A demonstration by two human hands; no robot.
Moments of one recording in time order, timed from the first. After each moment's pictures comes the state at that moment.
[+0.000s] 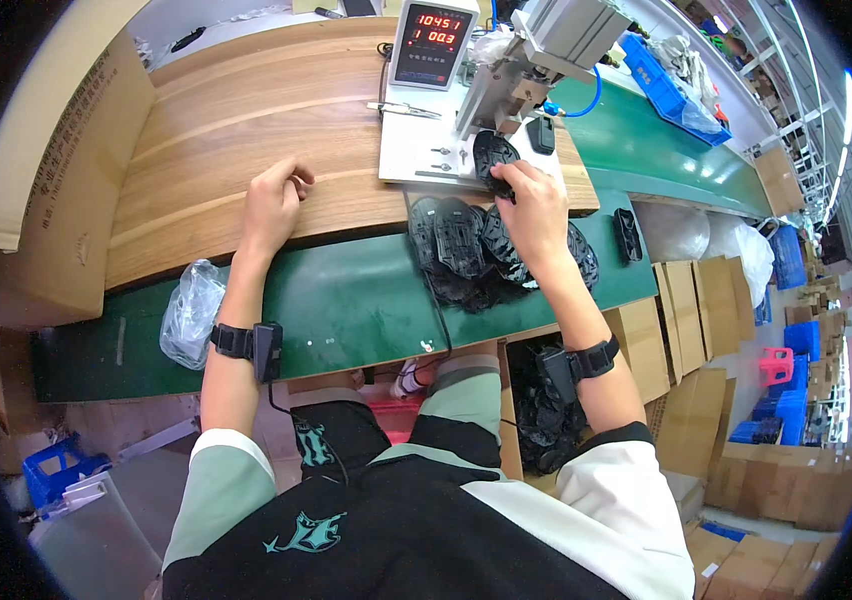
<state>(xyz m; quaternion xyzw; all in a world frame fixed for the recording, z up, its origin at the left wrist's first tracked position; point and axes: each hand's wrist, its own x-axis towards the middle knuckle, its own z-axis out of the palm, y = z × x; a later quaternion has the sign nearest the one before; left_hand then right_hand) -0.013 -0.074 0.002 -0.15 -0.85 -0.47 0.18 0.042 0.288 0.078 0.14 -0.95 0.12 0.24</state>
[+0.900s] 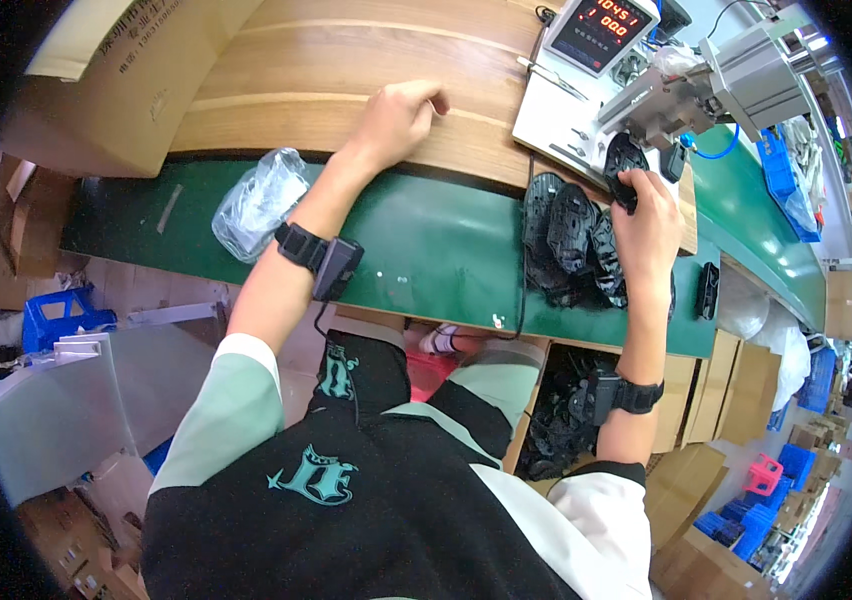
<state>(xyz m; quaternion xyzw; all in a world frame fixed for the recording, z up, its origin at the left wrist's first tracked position) -0.010 -0.073 0.002 -0.15 -0.87 -0.41 0.23 0.040 0.269 0.090 0.15 -0.96 0.08 0.21</state>
